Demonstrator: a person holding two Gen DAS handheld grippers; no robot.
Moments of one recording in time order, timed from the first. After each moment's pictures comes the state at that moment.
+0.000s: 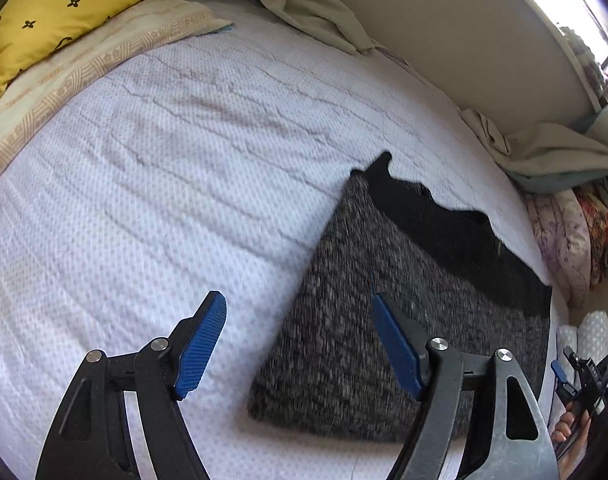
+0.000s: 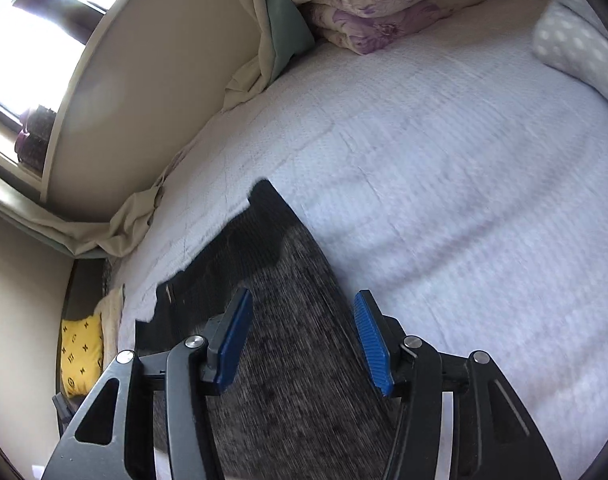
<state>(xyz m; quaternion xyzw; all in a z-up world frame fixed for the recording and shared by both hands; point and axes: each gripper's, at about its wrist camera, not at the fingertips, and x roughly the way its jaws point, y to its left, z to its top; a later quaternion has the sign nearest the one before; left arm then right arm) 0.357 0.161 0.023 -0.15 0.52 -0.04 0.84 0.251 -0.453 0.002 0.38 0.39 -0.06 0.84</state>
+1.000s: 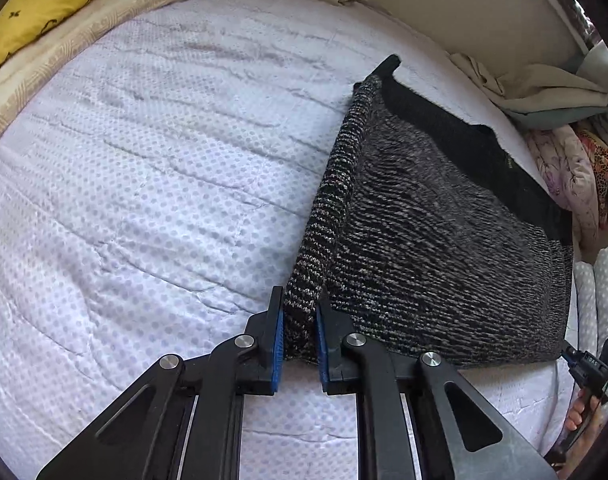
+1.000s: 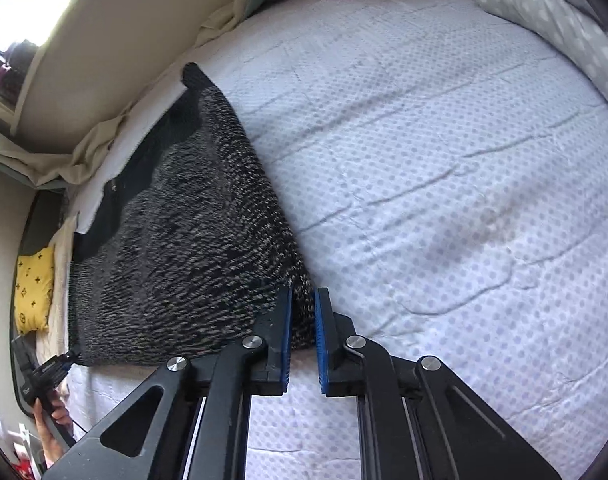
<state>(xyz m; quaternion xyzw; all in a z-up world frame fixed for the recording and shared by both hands) 0.316 0.155 -0.026 -0.10 0.56 -0.07 0.82 0.169 -0.430 -0.040 0.30 0.48 -0.09 0.82</state>
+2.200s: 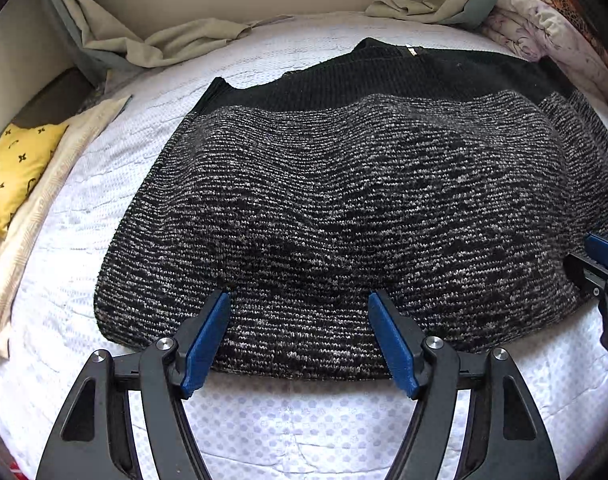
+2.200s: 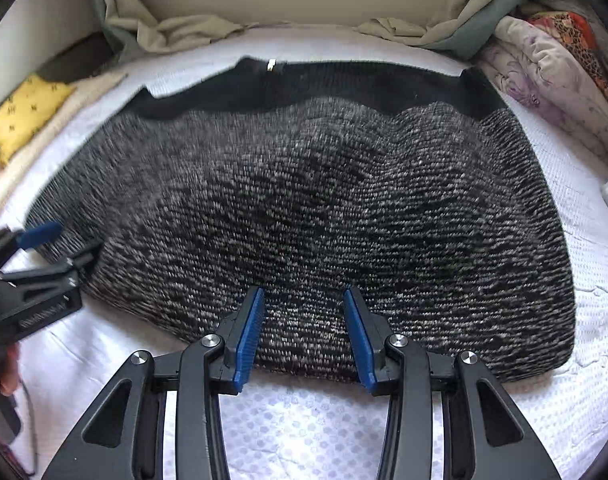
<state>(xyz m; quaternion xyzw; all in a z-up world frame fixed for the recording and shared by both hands) 0.268 -0.021 -0.050 0.16 0.46 -0.05 0.87 0.226 -0.217 -0.058 0.00 0.46 -0.02 0.89</state>
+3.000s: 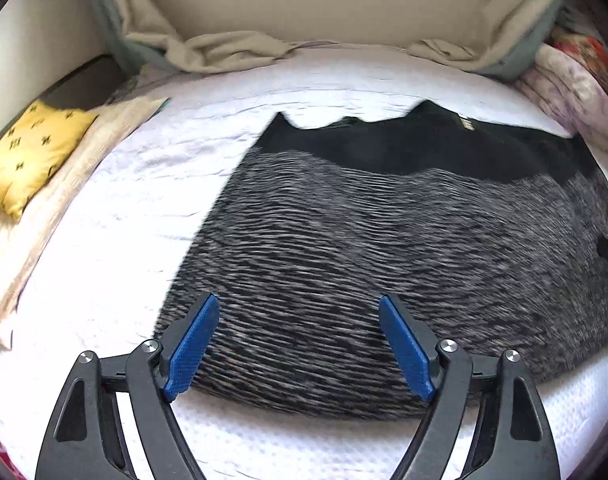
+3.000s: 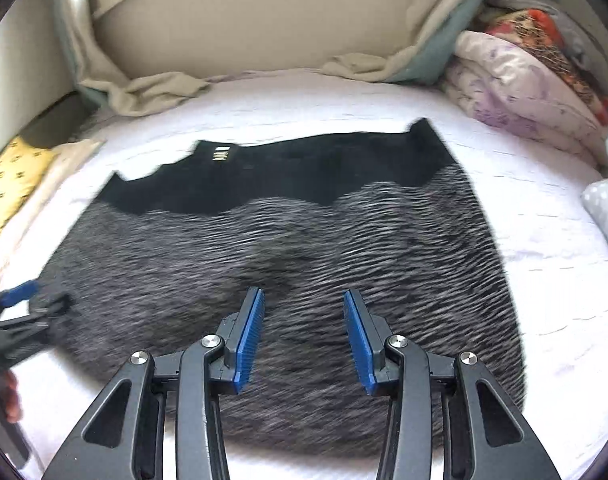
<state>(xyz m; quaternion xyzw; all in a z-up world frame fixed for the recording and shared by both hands) 0.305 0.029 -0.010 0.09 0.45 -0.01 0.89 0.246 -0.271 -0.010 0.05 0.41 -0.07 0.91</state>
